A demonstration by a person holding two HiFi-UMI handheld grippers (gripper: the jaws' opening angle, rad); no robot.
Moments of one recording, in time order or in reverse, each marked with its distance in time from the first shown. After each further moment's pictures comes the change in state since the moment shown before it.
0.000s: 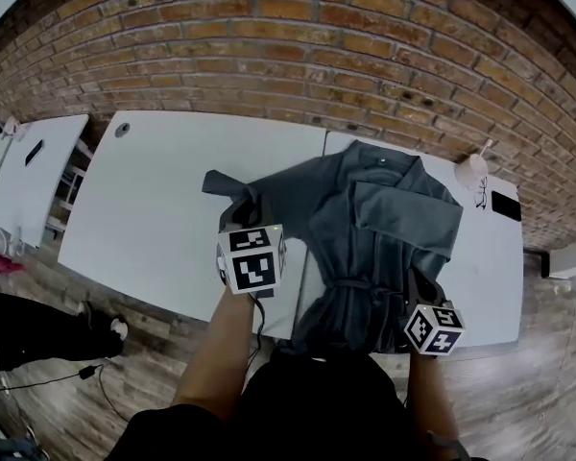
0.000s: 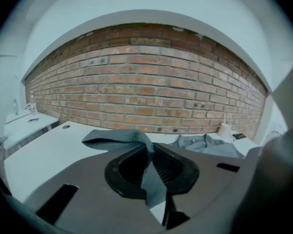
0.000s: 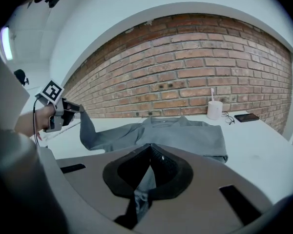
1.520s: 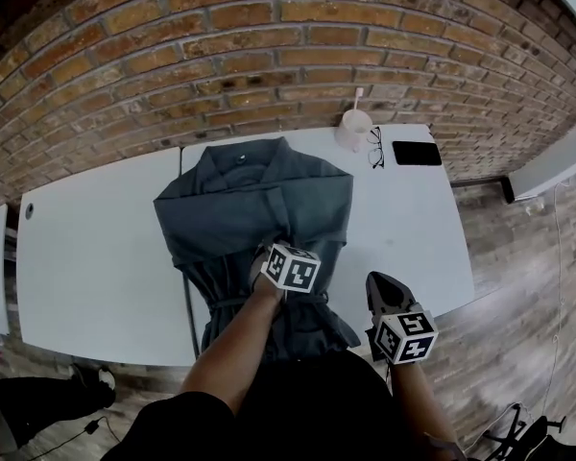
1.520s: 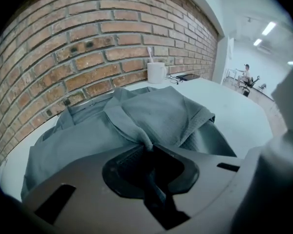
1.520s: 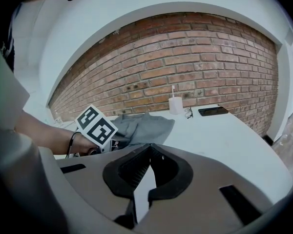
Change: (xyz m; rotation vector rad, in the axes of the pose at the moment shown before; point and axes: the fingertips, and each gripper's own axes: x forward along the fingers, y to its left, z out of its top) left arm 0.117 -0.378 -0.181 0.536 0.385 -0.373; right arm -0.080 -0.176 -0.026 0.076 0.026 -0.080
